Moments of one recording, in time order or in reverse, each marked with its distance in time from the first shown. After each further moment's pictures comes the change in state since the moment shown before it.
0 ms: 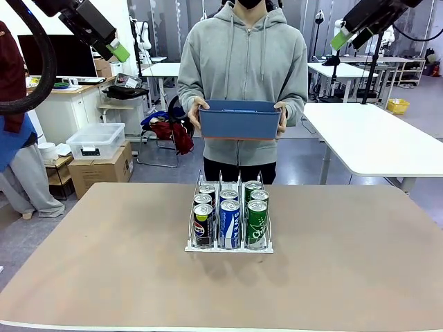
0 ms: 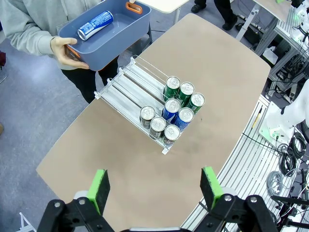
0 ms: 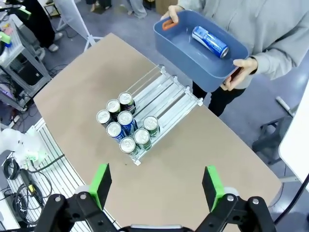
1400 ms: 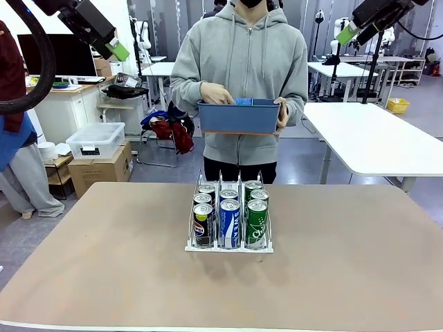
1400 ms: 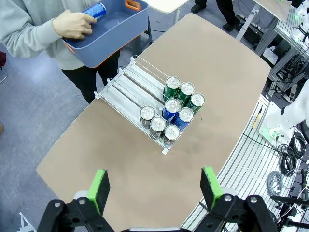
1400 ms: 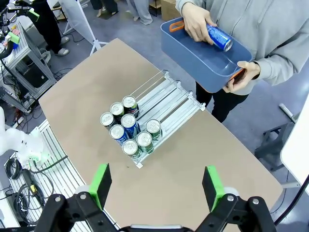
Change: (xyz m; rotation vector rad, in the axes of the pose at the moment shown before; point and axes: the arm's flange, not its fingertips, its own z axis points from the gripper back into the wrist) left arm 0.000 0.000 0.000 0.000 0.000 0.000; right arm -0.005 -0.004 0.005 0.020 -0.025 0.004
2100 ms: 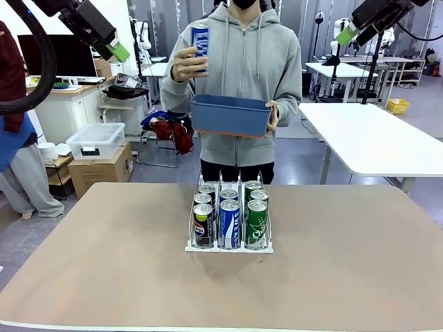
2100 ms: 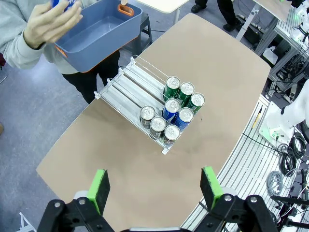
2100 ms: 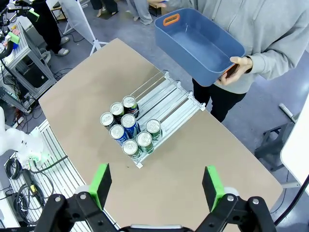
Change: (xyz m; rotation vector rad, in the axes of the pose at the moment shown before) left arm 0.000 0.000 0.000 0.000 0.000 0.000; right arm 0.000 0.000 0.000 0.000 0.000 0.000
